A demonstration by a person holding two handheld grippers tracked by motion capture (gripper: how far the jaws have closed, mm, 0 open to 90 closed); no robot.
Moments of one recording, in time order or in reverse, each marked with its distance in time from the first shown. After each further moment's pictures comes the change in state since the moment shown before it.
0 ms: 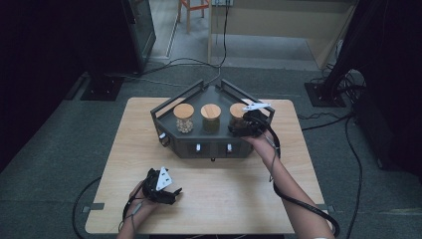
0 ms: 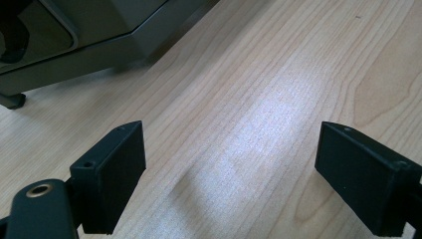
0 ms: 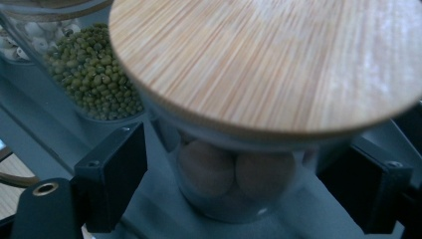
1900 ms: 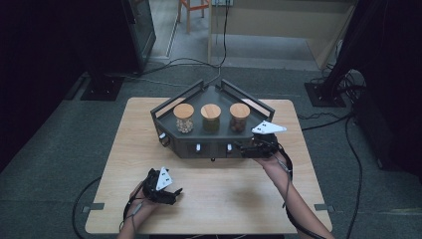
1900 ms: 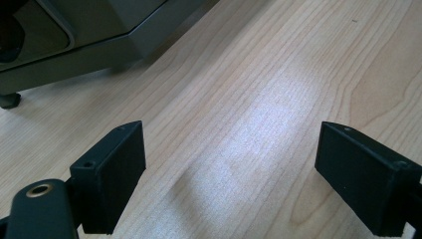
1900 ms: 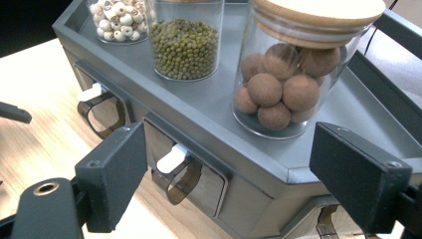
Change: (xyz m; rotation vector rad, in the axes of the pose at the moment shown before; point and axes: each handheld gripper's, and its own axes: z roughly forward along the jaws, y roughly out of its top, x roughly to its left) left arm 0.001 -0.001 0.001 -0.005 -0.007 -0.011; right arm 0.029 -0.067 -0.061 -0.150 0.016 -0.092
